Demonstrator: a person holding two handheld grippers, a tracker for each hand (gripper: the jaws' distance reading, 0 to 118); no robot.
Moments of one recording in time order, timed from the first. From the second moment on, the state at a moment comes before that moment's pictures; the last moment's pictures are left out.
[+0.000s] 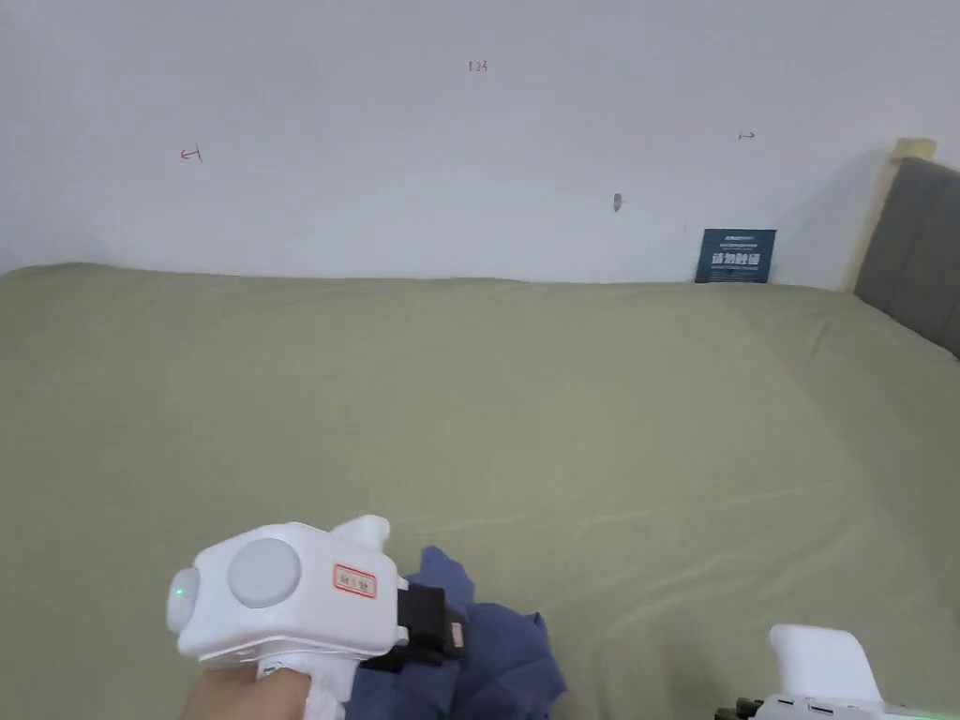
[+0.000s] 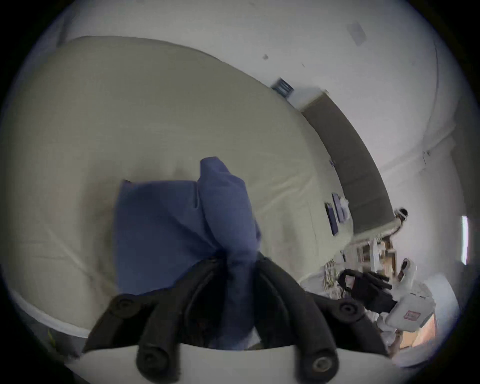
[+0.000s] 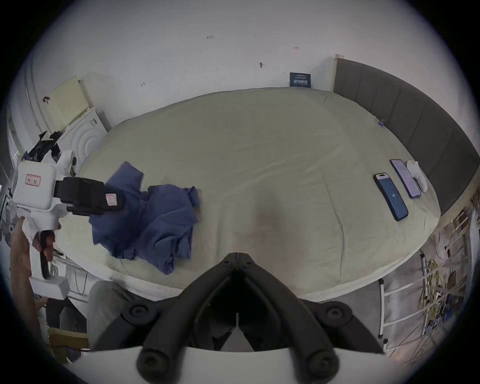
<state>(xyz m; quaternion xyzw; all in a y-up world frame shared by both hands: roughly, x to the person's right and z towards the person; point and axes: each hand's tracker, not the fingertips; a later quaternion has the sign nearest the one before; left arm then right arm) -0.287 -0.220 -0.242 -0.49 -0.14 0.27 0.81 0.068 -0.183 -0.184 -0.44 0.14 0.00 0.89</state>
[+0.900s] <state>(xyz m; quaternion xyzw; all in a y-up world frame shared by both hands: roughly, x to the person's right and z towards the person) -0.213 -0.325 -0.213 -0.40 -0.19 0.51 0.74 0.076 -0.161 -0.166 -0.43 0.15 -0.01 0.89</state>
